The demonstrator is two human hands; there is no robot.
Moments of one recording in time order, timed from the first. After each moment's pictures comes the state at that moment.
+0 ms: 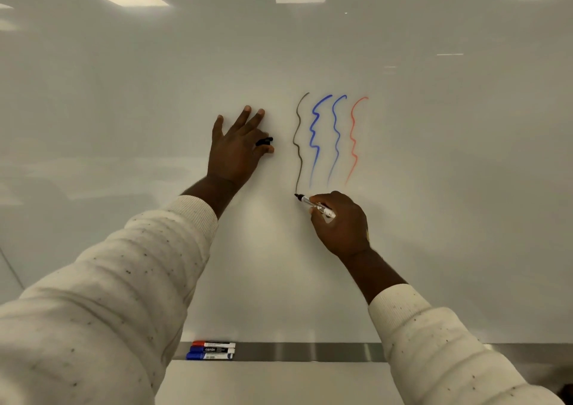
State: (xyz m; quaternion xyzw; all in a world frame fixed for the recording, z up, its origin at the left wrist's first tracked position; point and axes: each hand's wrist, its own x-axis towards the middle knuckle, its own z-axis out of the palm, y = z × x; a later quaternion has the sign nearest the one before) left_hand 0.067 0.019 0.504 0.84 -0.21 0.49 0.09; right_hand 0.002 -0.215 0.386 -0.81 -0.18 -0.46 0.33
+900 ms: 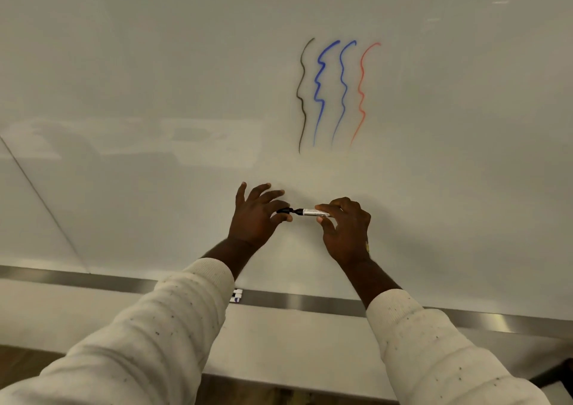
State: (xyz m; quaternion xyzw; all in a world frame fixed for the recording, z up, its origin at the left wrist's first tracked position) left_hand -0.004 -0.014 0.304 0.91 -0.19 0.36 0.11; right_hand -0.018 -0.238 0.283 -0.87 -0.13 -0.37 0.30
